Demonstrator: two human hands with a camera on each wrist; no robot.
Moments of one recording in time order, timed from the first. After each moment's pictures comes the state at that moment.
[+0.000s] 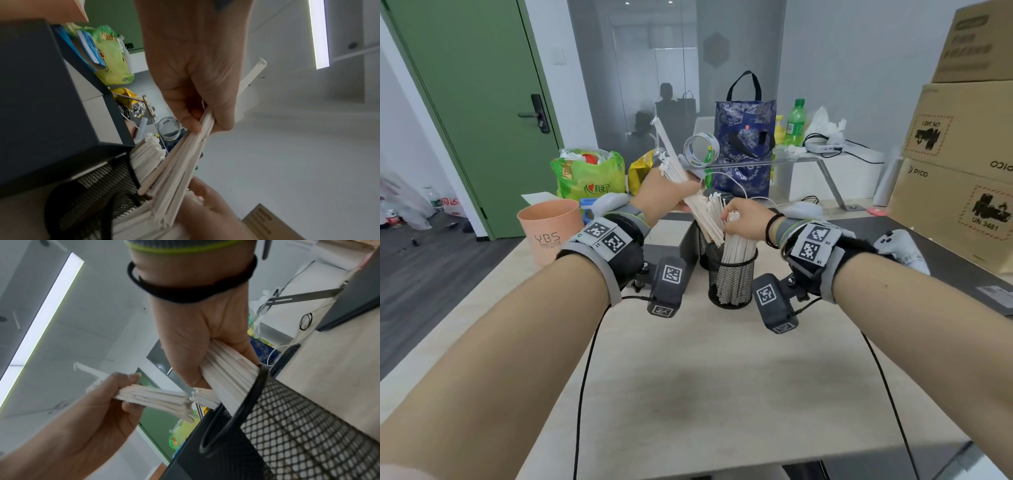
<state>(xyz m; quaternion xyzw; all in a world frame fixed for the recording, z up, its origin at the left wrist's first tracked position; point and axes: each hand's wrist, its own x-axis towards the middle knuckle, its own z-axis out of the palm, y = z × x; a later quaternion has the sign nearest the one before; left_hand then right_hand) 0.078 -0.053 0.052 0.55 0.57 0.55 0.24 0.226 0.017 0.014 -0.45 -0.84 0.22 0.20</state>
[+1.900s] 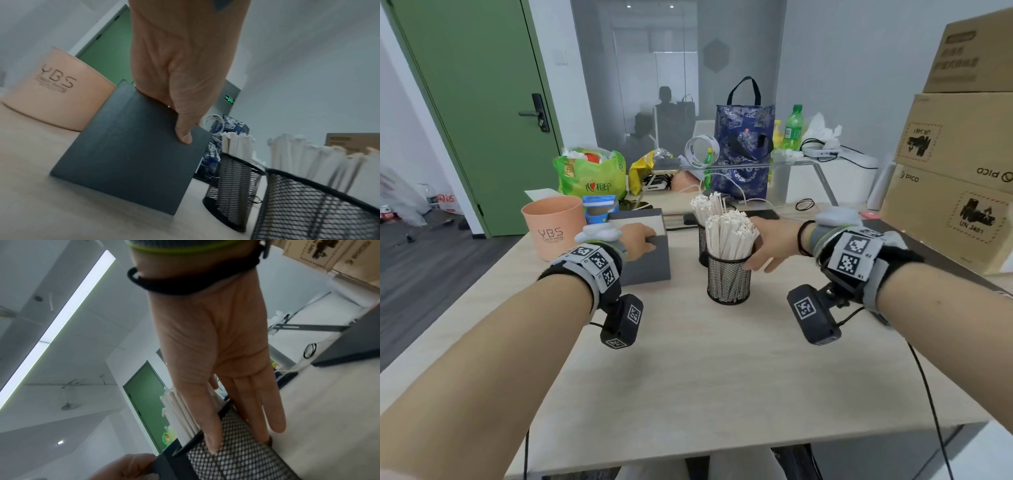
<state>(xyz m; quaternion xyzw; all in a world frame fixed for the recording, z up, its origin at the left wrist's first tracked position) 0.014 -0.068 -0.010 0.61 0.79 0.03 0.04 0.270 -0.007 0.013 -0.45 -0.82 0.35 0.01</state>
